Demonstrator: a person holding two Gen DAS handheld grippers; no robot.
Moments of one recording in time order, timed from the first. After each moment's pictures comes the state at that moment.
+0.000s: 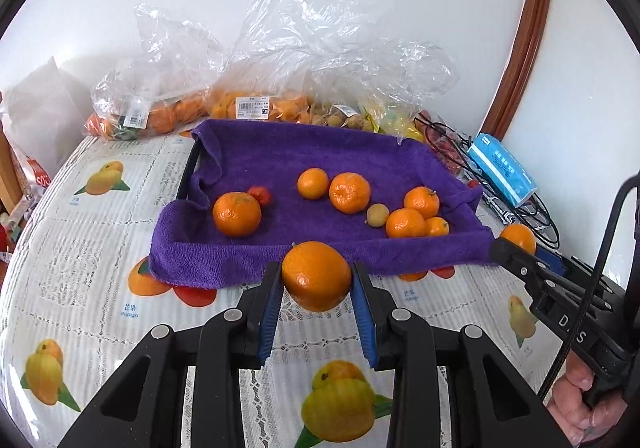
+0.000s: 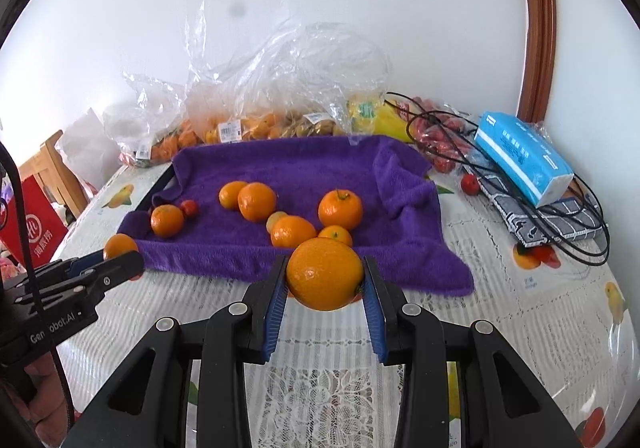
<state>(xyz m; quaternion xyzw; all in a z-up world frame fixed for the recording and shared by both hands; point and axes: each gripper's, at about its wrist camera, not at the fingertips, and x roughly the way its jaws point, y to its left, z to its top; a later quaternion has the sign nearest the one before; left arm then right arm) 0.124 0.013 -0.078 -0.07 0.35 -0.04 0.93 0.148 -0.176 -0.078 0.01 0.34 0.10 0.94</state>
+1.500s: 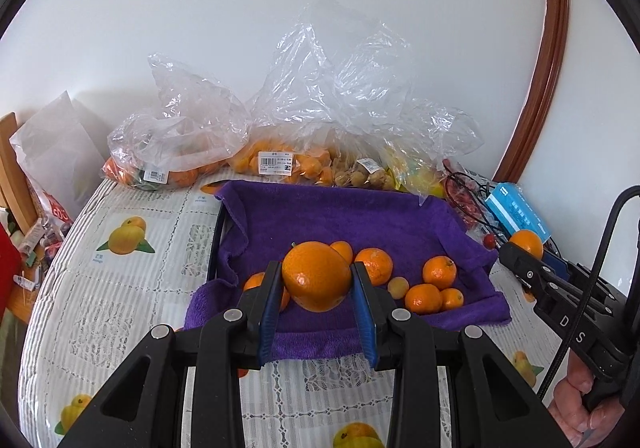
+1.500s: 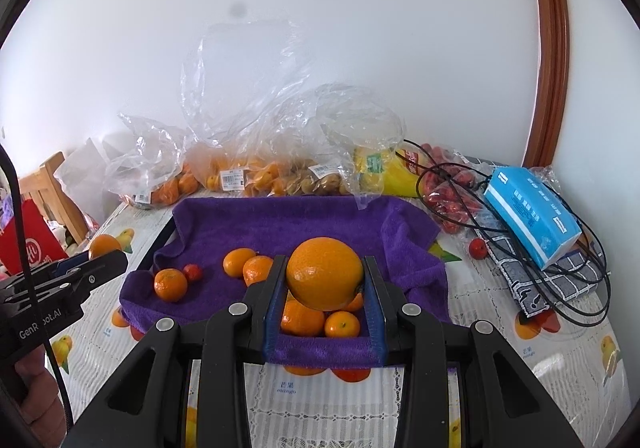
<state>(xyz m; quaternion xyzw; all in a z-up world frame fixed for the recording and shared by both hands) 0.156 0.032 -0.035 -0.08 0.31 -0.01 0.95 0.190 -0.164 -0.041 0.01 0.30 0.10 0.95</state>
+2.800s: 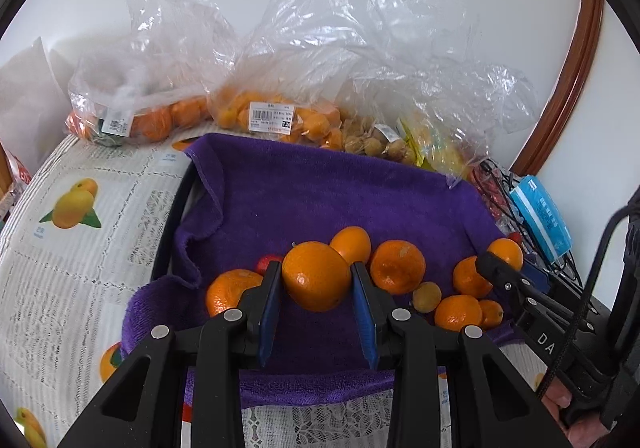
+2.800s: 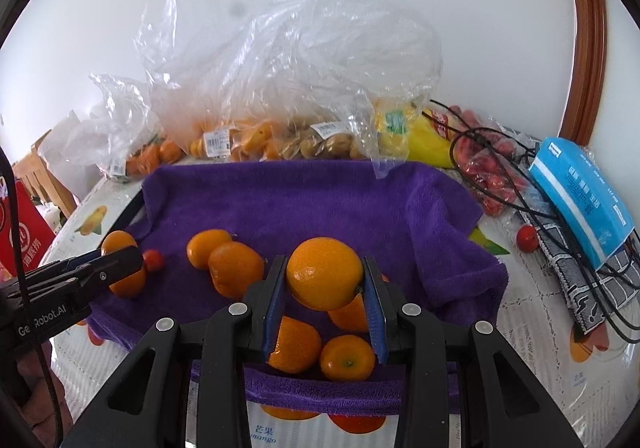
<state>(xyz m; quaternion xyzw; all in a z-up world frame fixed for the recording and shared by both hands) 0.220 0.034 -0.097 -0.11 0.35 -0.02 0.93 0.255 -0.152 -0.105 0.00 0.35 0.12 0.93</state>
